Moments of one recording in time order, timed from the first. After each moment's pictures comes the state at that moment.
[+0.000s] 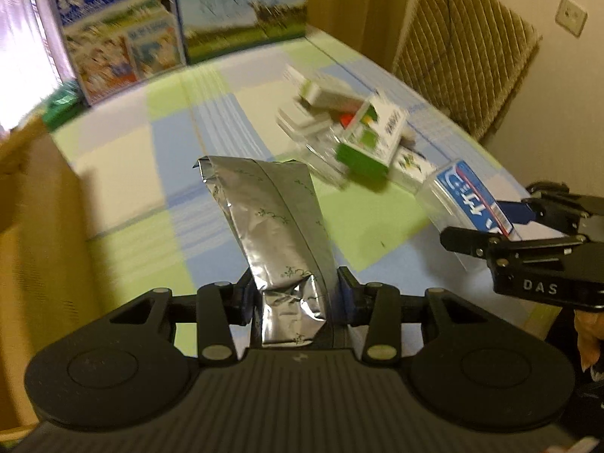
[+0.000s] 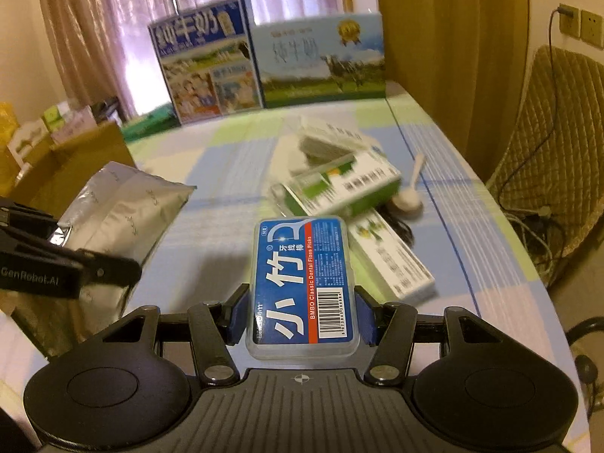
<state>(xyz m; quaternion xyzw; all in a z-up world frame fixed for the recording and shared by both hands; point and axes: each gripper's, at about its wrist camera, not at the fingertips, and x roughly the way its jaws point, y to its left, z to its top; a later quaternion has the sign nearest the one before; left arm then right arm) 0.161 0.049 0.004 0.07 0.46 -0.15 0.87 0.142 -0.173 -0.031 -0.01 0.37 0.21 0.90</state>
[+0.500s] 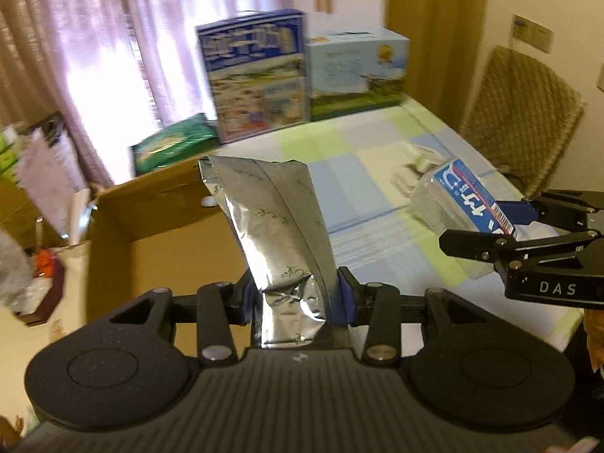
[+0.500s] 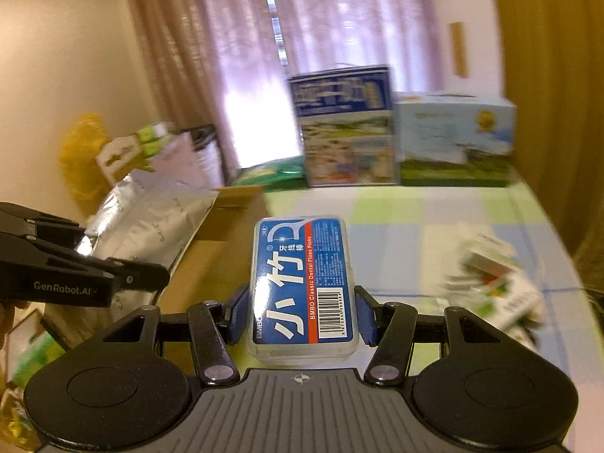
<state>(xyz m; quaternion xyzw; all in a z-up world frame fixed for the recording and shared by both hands) 0.105 0.183 0.113 0.06 0.40 -0.04 0.91 0.114 -0.034 0.070 0.00 0.32 0.34 0.88</state>
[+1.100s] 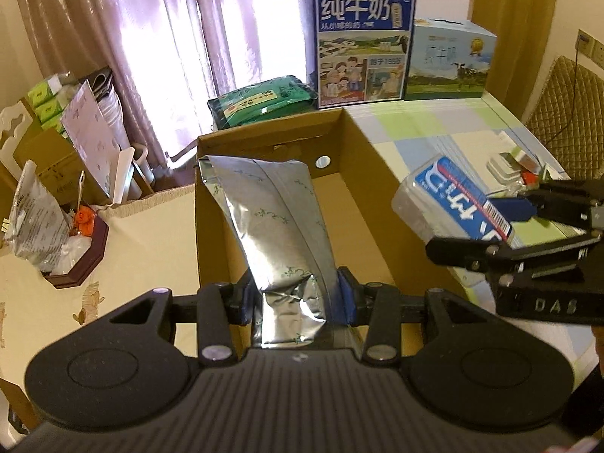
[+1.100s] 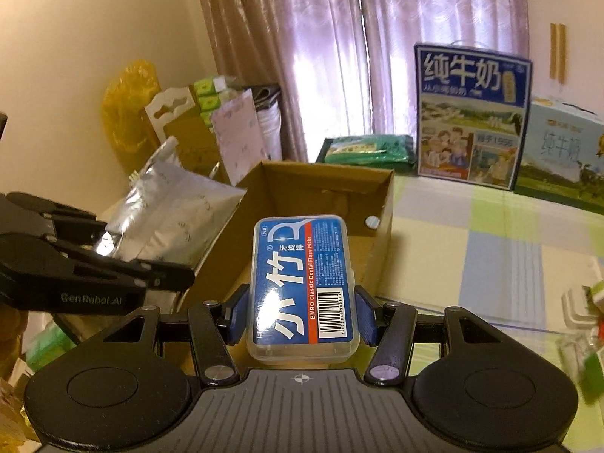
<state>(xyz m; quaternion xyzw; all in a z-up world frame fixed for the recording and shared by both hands) 0.116 0.326 0.088 0.03 0.43 0.01 0.90 0.122 0.138 0.038 -0.06 0.35 0.41 0.84</state>
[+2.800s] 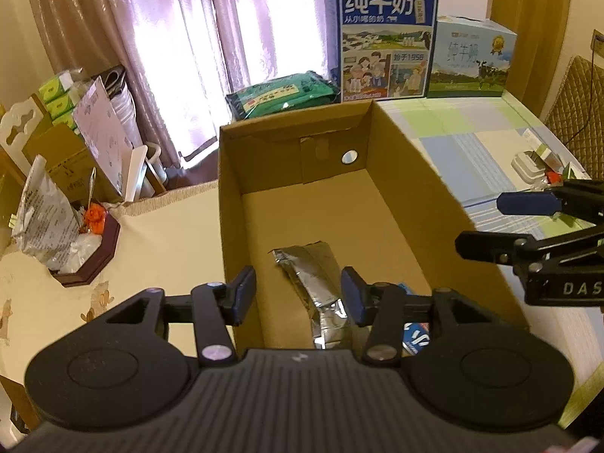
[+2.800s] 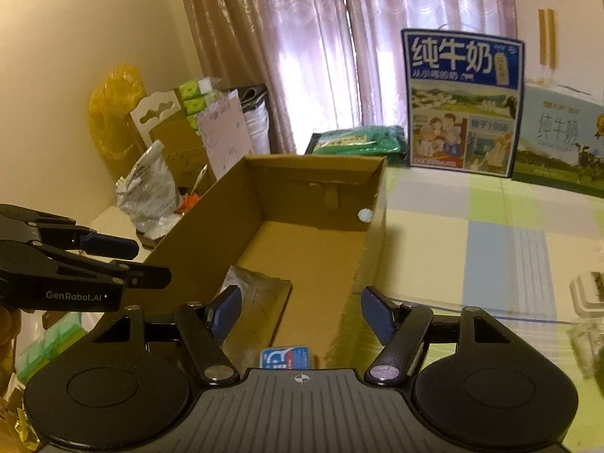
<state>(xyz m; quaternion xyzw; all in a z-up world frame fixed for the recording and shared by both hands) 0.120 0.342 0.071 0.04 0.42 0.03 0.90 0.131 0.135 0.021 -0.04 0.35 0.39 0.85</state>
